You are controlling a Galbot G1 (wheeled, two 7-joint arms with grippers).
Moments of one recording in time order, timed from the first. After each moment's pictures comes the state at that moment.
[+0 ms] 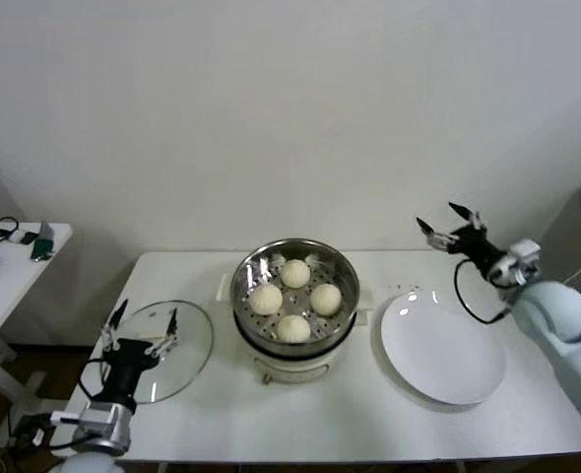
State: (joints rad) left arm 1.58 -1.39 -0.69 -2.12 0.09 0.05 0.05; right arm -0.97 0.70 0.36 1.65 0.69 -0.02 -0.14
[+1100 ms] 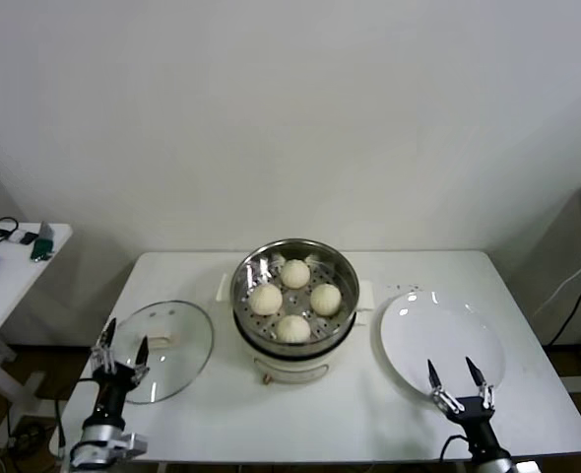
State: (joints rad) left arm 1.53 -1.31 -0.69 -1.74 0.96 -0.11 -0.30; right arm -1.64 1.22 0.60 1.71 0.45 0.42 -0.14
